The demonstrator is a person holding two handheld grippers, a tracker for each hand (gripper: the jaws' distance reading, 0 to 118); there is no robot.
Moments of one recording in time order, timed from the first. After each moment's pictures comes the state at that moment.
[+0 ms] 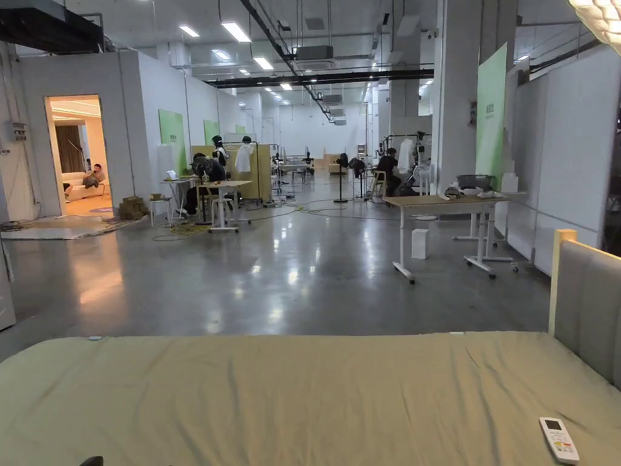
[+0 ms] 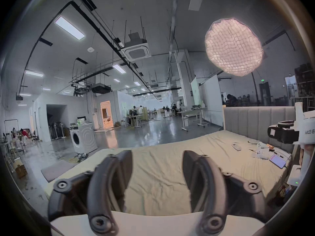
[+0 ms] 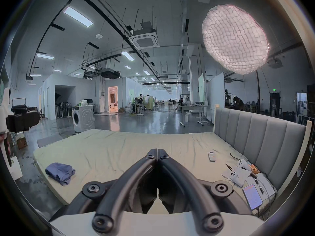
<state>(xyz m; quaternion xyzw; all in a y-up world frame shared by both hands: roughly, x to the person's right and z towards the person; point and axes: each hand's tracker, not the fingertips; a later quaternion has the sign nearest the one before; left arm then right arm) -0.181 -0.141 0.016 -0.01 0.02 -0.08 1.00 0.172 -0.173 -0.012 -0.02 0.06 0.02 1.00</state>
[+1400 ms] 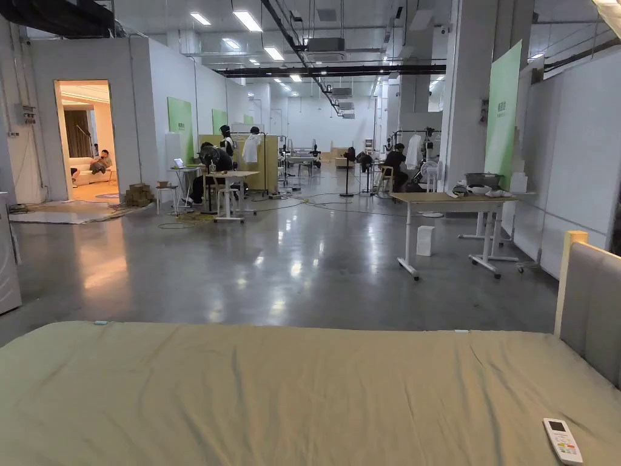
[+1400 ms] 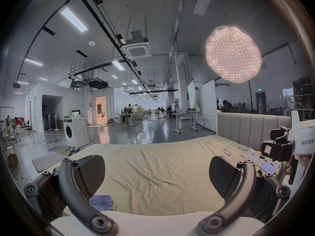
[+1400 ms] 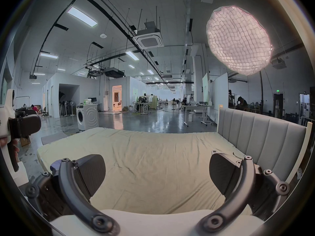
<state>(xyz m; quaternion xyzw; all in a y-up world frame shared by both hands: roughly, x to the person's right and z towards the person) -0.176 -0.149 0.032 0.00 -0.01 -0.04 1.00 0.158 -0.174 0.003 -0.03 0.08 0.03 1.00</state>
